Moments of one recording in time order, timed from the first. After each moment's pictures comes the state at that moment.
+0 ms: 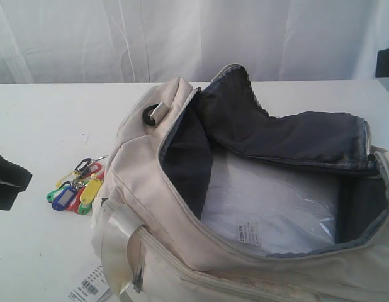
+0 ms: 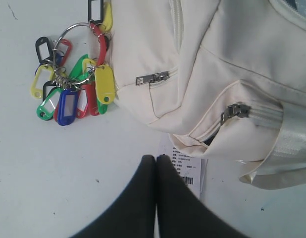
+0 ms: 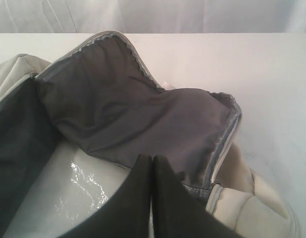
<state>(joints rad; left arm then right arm) -0.40 0.92 -0.78 -0.23 0.83 0.23 0.44 0.86 -0.92 -0.15 0.70 0.33</state>
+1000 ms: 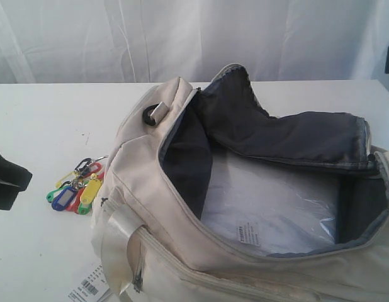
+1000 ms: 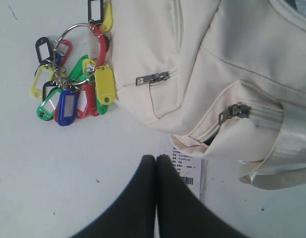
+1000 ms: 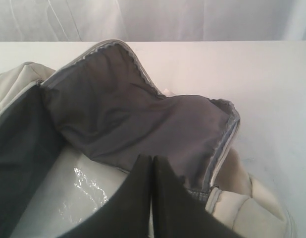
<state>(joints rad) -0.40 0.92 -0.78 -0.23 0.83 0.23 0.44 0.83 -0.92 -0.15 0.70 0.33</state>
